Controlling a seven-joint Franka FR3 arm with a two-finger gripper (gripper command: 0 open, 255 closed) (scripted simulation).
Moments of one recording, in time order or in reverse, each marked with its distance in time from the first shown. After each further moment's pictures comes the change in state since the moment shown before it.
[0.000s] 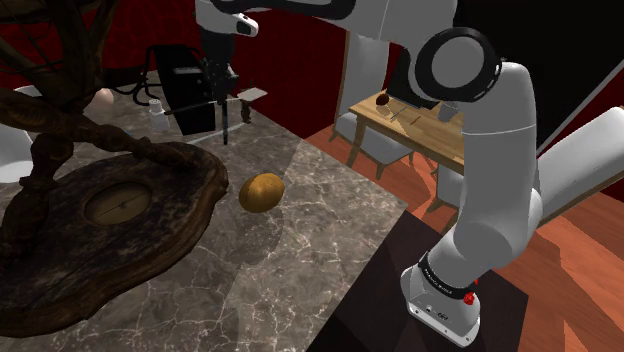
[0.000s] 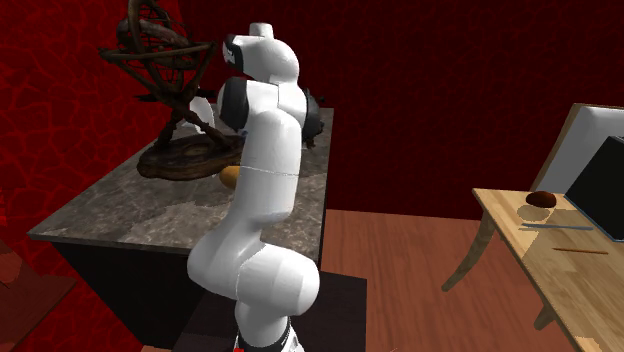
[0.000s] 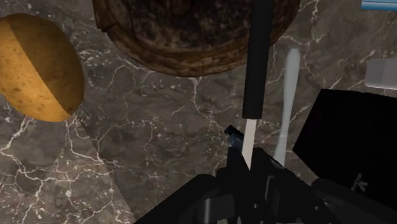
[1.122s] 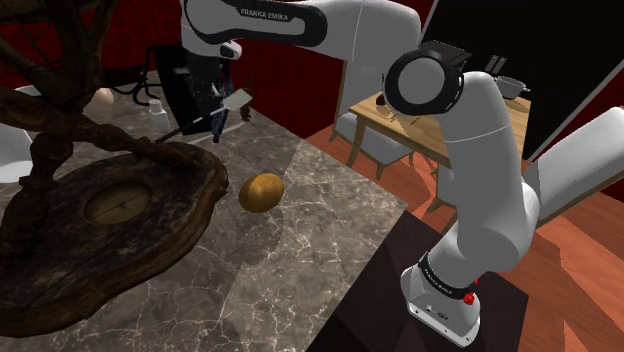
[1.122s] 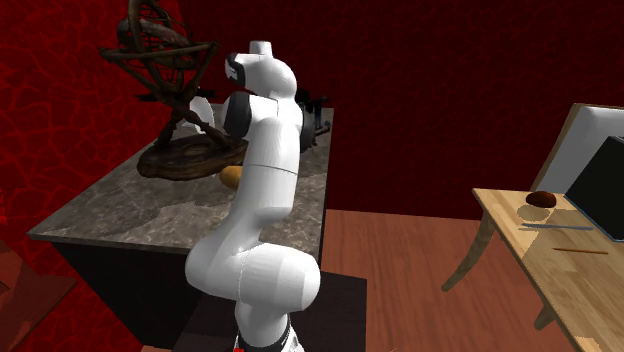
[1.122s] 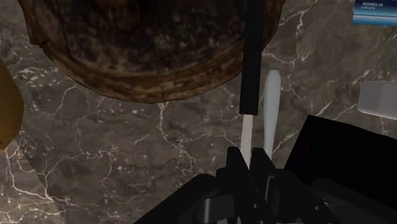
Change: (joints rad) arm 0.086 0.162 -0.037 0.122 -0.040 0.069 0.005
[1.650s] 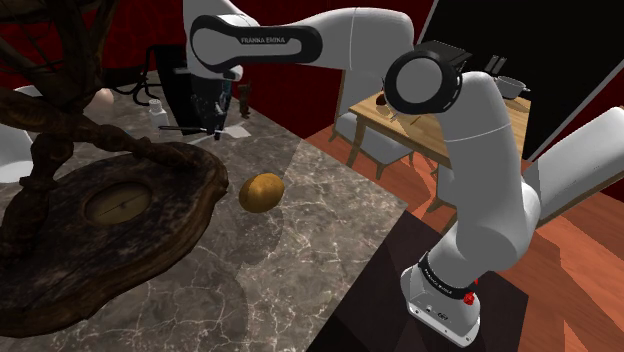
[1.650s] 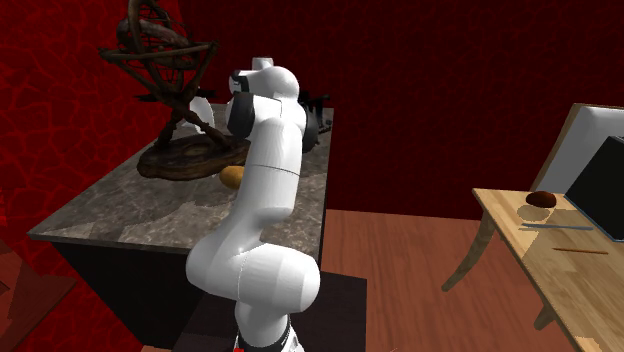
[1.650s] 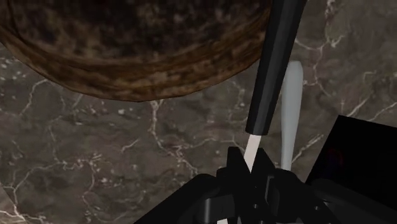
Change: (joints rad) arm -0.027 0.006 -0.014 -0.129 -0.020 0.116 0.011
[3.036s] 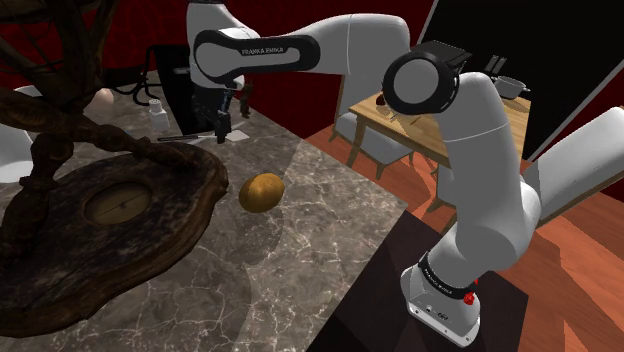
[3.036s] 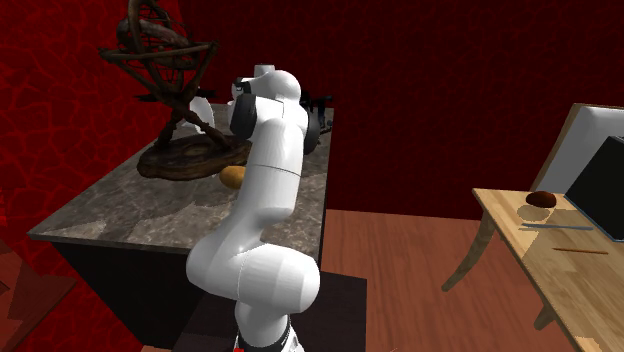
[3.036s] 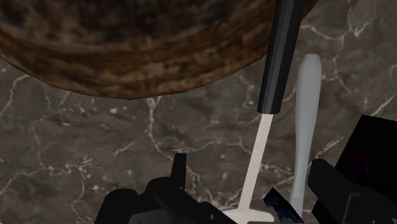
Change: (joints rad) arm -0.012 0.014 -0.007 -0.043 -0.006 0.042 0.001
